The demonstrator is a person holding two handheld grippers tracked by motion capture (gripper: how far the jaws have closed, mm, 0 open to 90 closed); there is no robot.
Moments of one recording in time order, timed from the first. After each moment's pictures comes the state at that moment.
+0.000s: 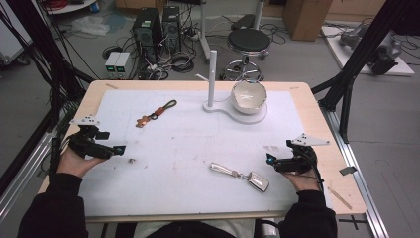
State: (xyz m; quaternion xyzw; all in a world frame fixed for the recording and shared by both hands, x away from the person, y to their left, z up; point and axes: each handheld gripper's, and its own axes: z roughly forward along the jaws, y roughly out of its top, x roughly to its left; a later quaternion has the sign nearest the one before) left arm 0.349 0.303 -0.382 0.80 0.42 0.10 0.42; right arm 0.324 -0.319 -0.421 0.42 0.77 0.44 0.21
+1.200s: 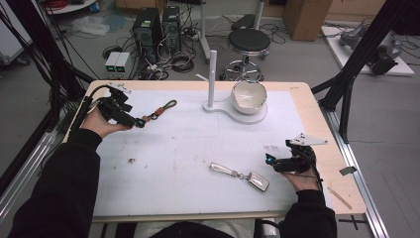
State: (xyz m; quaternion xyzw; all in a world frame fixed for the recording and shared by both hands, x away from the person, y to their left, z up) left arm 0.445 0.250 -0.344 0.87 0.36 0.07 0.35; right arm 0.326 -0.317 -0.422 0.42 0.77 0.43 0.21
